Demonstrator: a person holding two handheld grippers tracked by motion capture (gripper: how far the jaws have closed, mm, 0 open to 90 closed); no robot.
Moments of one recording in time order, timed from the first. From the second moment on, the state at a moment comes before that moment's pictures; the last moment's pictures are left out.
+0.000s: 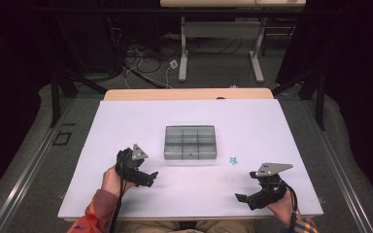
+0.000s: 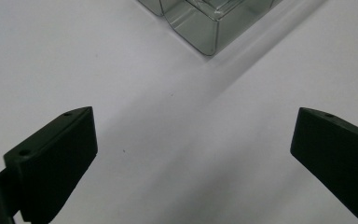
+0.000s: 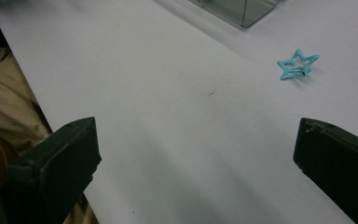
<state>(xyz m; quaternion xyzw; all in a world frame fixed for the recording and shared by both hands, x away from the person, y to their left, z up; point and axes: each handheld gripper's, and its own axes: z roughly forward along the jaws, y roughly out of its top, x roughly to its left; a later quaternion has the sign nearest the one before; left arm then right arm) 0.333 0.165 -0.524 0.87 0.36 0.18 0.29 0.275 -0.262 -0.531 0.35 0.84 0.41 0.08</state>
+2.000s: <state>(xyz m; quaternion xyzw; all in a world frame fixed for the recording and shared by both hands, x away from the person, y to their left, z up) 0.320 0.174 -0.521 0.86 0.37 0.18 0.31 0.297 -0.222 -0.529 0.32 0.85 0.41 0.07</state>
